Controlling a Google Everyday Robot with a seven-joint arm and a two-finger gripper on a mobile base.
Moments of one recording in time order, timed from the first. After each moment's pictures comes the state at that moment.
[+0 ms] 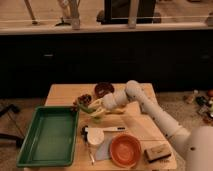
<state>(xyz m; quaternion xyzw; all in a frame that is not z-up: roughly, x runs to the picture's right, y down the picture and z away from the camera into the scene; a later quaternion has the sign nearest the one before) -0.068 0.116 0.789 -0.28 -0.59 0.04 0.76</state>
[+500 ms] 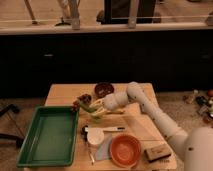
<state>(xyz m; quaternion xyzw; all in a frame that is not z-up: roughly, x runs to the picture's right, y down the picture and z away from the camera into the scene) -0.061 0.116 0.804 -0.27 -0.59 0.05 0.76</state>
